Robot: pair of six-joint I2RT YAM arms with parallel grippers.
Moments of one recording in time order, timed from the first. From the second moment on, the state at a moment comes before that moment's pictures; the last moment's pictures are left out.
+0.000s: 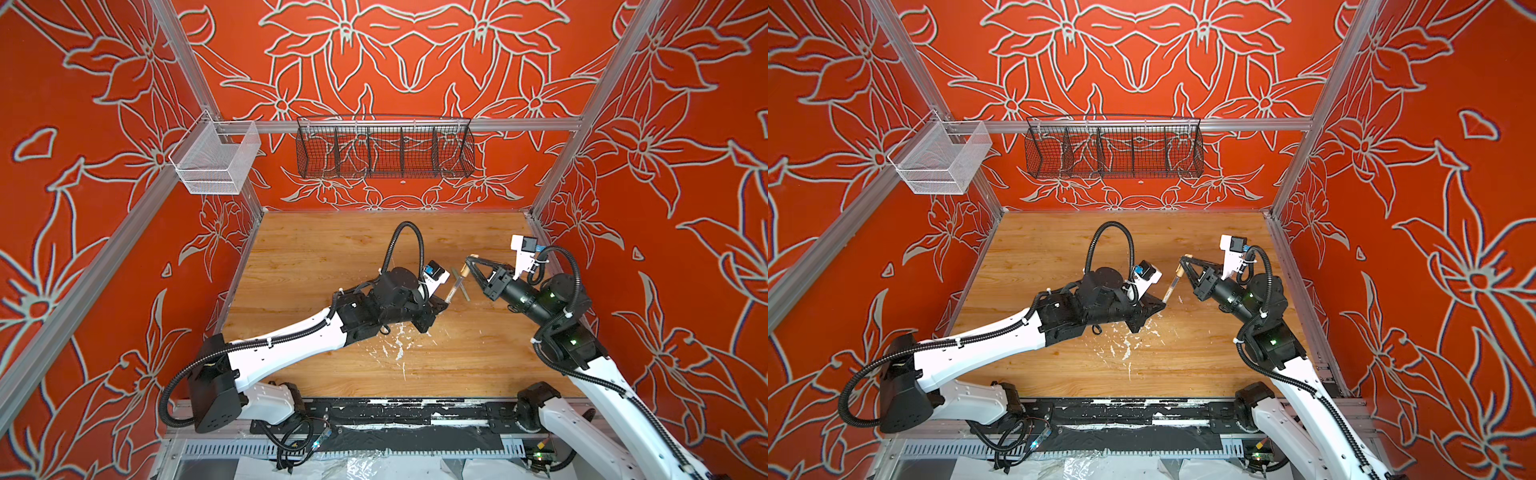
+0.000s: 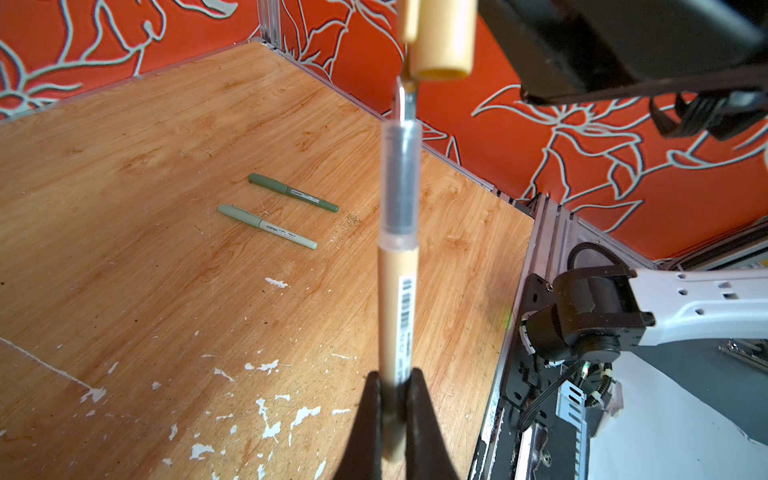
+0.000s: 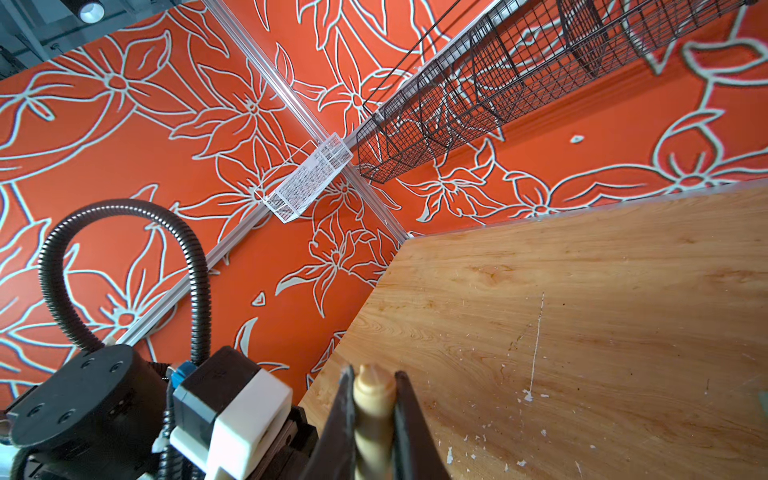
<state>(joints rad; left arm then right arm) -0.96 1.35 1.10 -0.22 0.16 -0.21 0.34 0.70 0.70 0.07 -0.43 0.72</state>
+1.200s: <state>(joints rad) -0.96 1.35 1.10 -0.22 0.16 -0.21 0.34 0.68 0.69 0.08 -0.39 0.72</state>
